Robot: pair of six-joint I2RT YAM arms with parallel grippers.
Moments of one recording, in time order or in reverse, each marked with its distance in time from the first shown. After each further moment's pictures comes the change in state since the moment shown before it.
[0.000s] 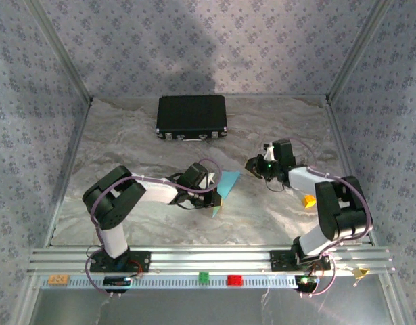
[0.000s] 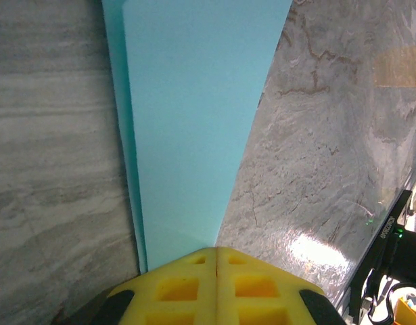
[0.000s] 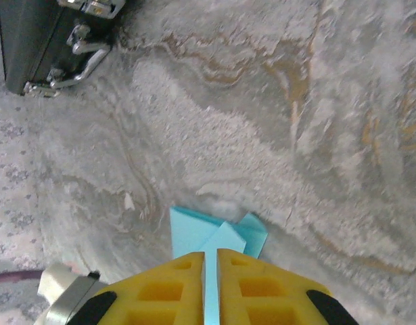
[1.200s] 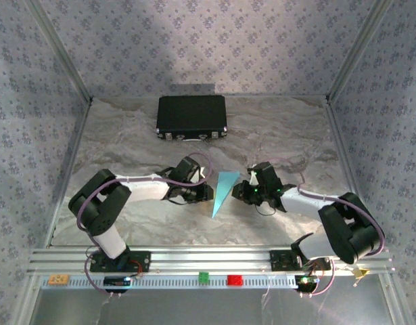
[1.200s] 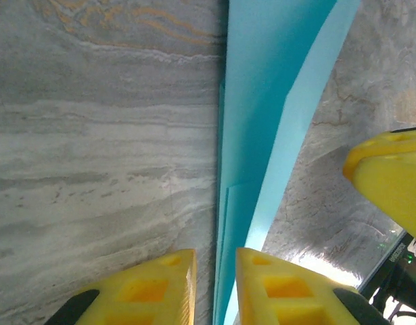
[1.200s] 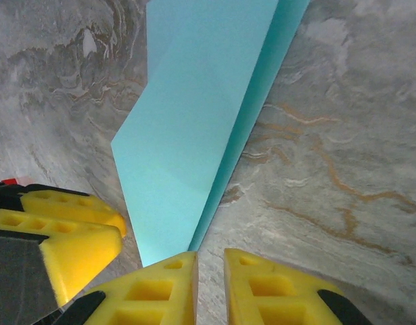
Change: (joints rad) left arm 0.074 -0.108 0.006 -0.185 -0.067 0.021; right arm 0.298 -0.149 -0.198 -0.002 0.121 0.102
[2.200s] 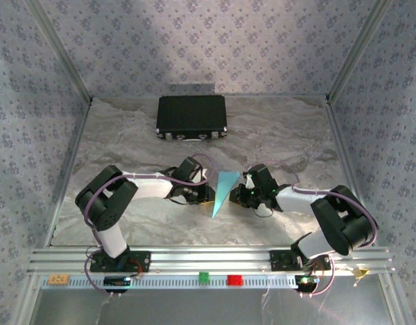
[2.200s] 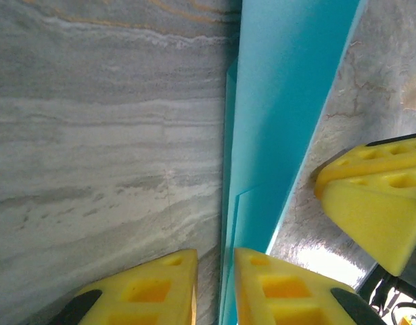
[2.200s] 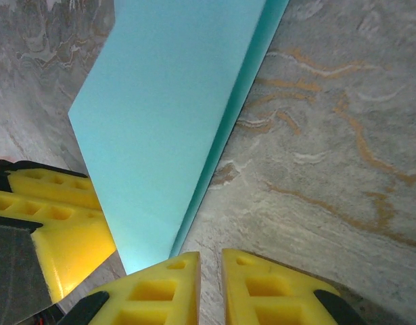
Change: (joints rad) left arm 0.000 0.059 0.025 0.008 0.056 0.014; right arm 0.036 0.074 0.004 0.016 -0.026 0.000
